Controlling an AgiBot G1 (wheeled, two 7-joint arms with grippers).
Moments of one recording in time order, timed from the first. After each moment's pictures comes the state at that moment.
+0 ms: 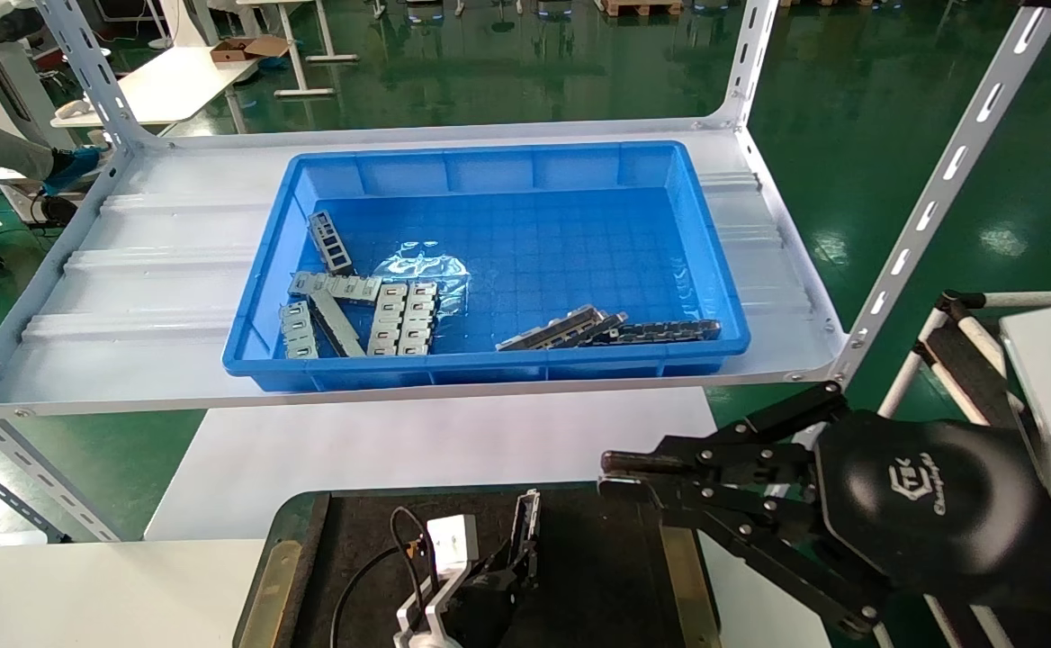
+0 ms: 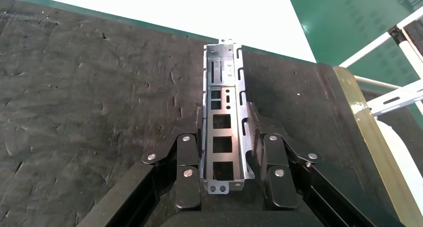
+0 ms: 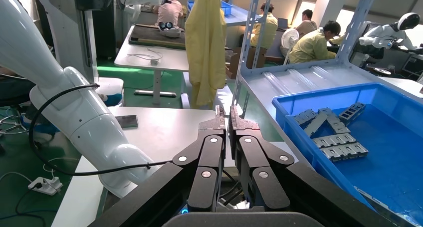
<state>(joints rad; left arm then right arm) -0.85 1.36 1.14 -0.94 0.72 -0.36 -0.47 1.09 -0.58 -0.35 1.28 -0.68 -1.47 0.15</state>
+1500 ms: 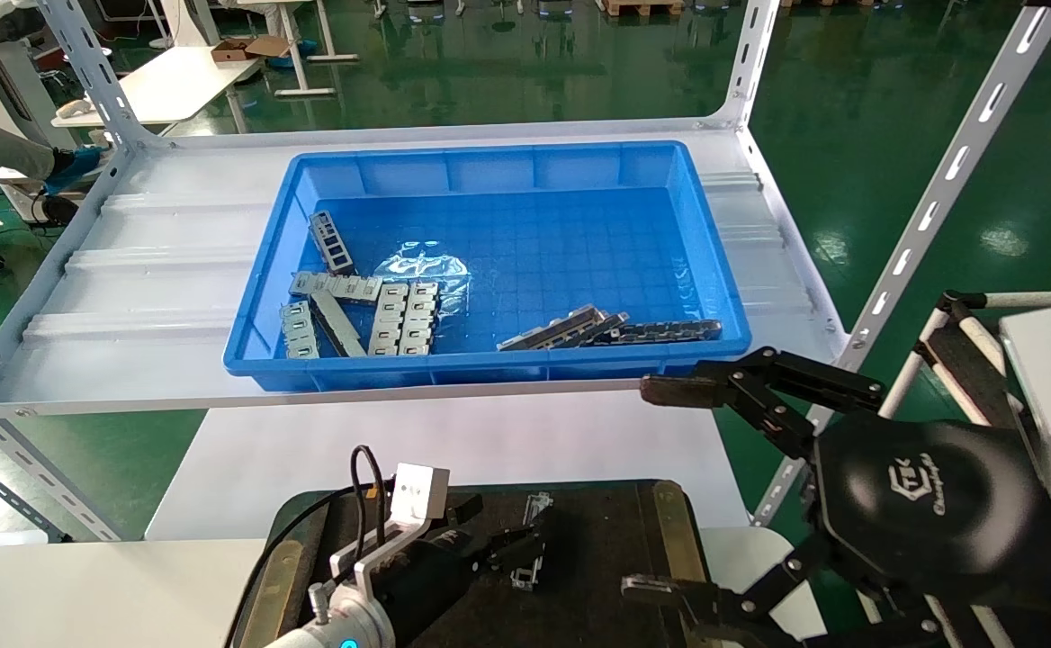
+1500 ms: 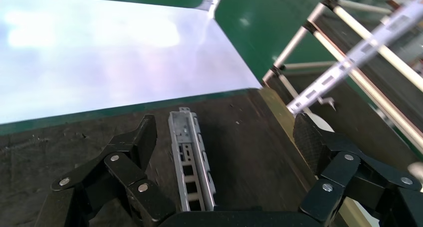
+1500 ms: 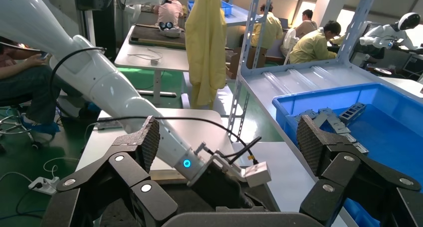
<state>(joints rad) -0.92 1.04 1.13 -1.21 1.07 -0.05 -0.74 1.09 -0.58 -0.35 1.28 -0.68 -1.47 0.15</state>
